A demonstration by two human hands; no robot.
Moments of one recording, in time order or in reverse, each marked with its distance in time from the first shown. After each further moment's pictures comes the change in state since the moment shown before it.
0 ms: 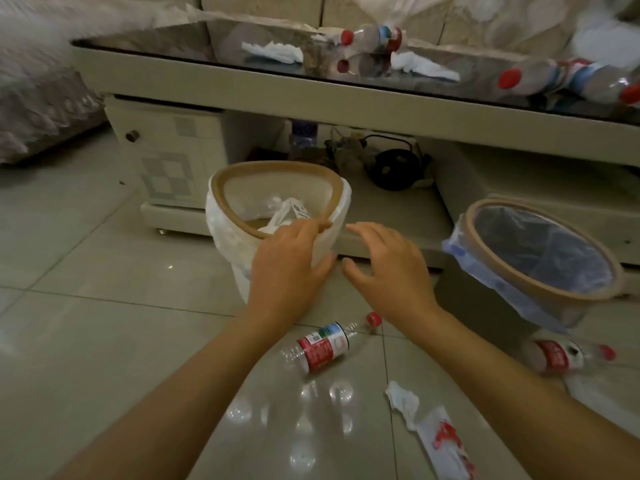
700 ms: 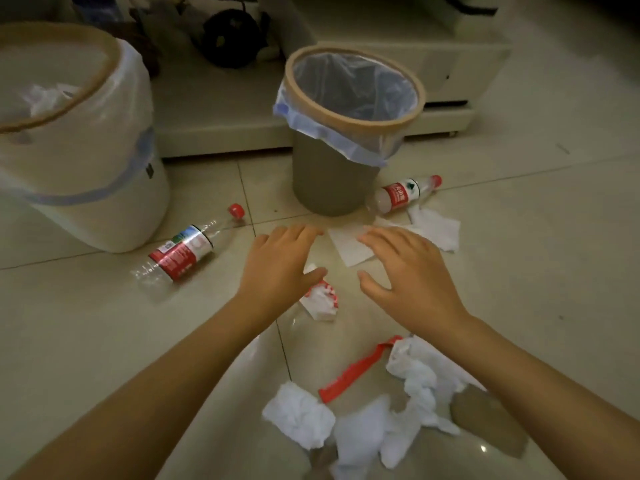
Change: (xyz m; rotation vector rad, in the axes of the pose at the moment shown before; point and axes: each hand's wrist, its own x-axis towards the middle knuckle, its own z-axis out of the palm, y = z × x) left_hand -0.130 0.142 0.128 0.037 -0.648 0.298; right_hand -0.255 0.116 -0.073 -0.298 -0.135 0.364
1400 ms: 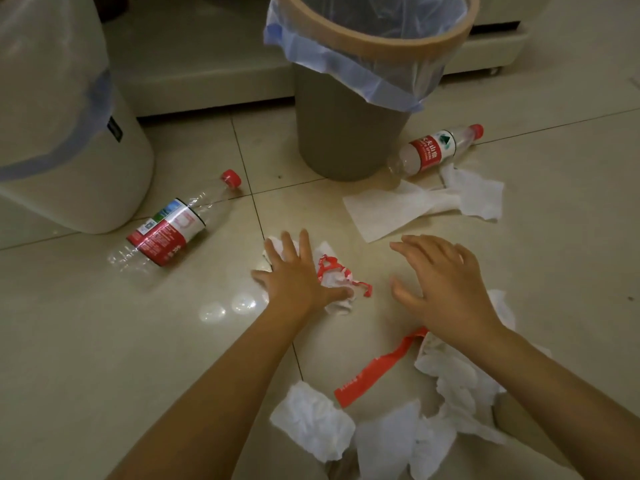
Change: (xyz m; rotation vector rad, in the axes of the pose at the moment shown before) left_hand 0.015 -0.023 0.132 0.063 -0.462 -0.481; right_hand -0.011 0.048 0.084 0.006 -0.218 0.143
